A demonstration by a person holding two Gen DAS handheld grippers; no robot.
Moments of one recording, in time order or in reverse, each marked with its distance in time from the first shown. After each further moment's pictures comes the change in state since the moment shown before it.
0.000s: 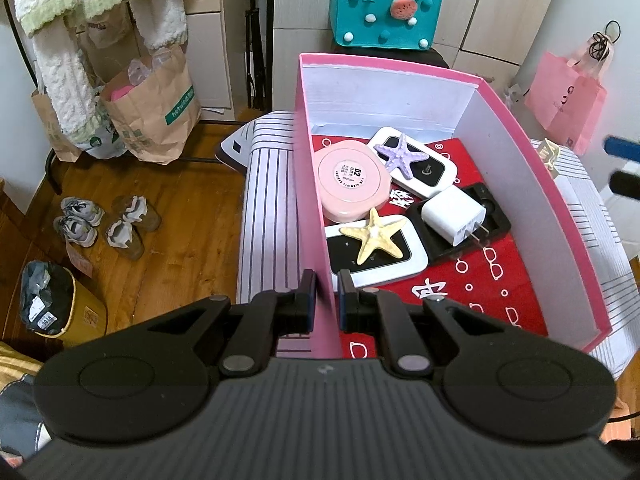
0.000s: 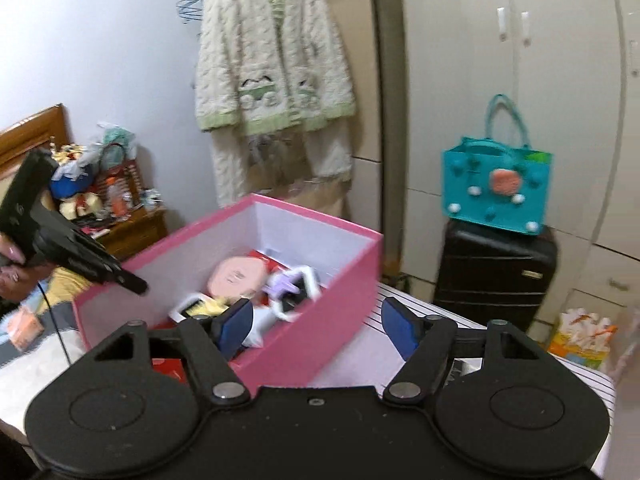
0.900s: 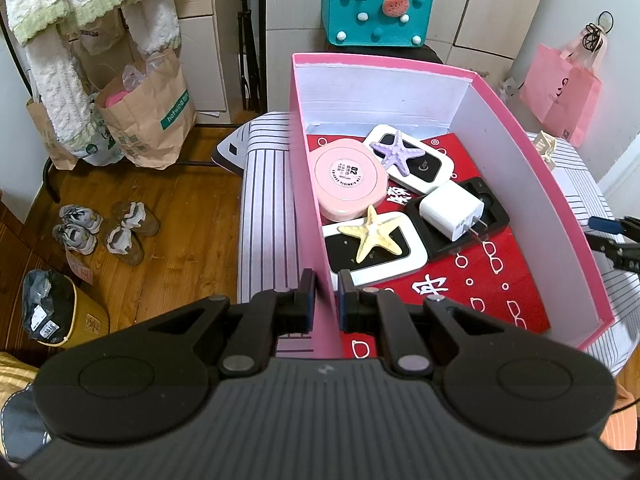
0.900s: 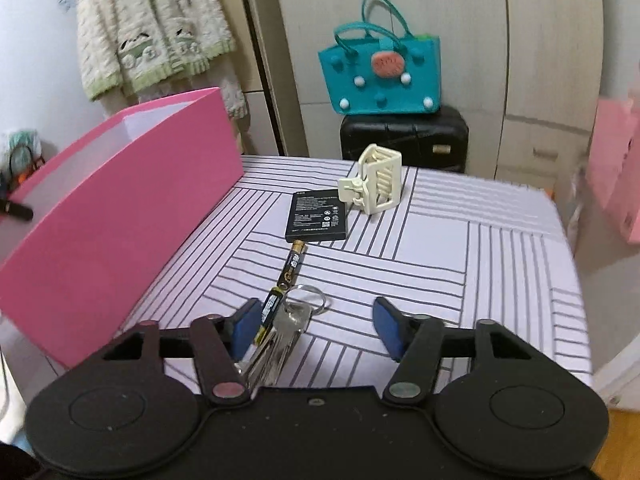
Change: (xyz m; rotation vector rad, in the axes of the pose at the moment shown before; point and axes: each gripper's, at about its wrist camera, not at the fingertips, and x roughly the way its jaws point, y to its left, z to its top) left arm 0.000 -0.001 -0.001 0.027 -0.001 -0.004; right arm 0.012 -0.073 -0.117 0.266 0.151 -0.183
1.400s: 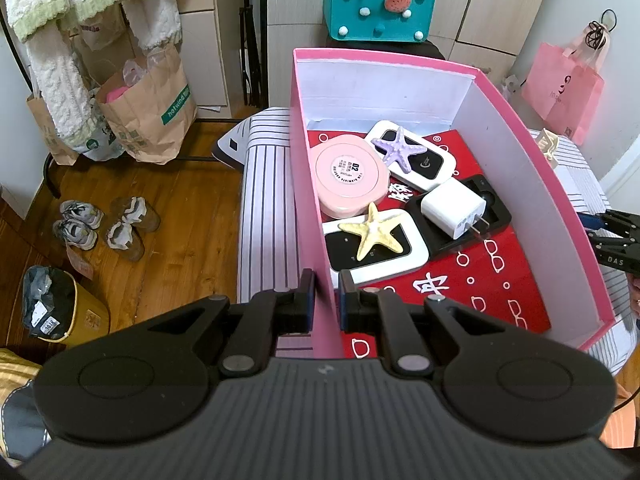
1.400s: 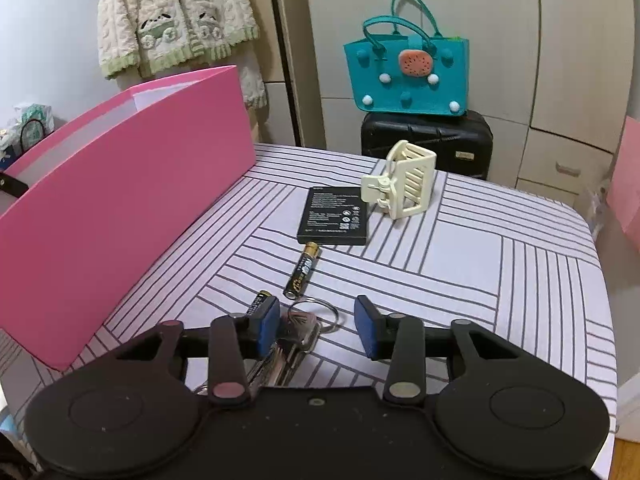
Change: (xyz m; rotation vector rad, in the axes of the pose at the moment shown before) left arm 0.000 0.002 0.002 -0.004 0.013 -0.001; right arm 0.027 0.009 0.001 -0.100 -0.003 0.027
